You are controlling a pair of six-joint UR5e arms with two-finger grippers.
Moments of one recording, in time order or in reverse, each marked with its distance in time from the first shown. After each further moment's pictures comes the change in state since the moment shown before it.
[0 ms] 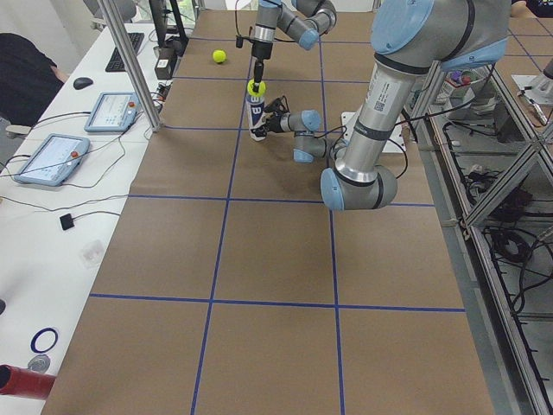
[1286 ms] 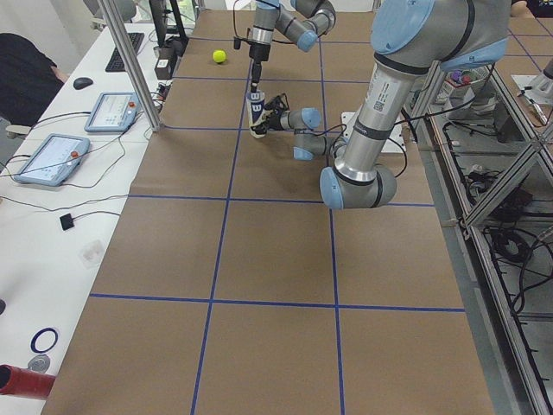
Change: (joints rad) left arm 0.000 -0.011 -0.002 0.002 0.000 0.000; right arm 0.005 0.030 -0.027 0.009 -0.005 0.005
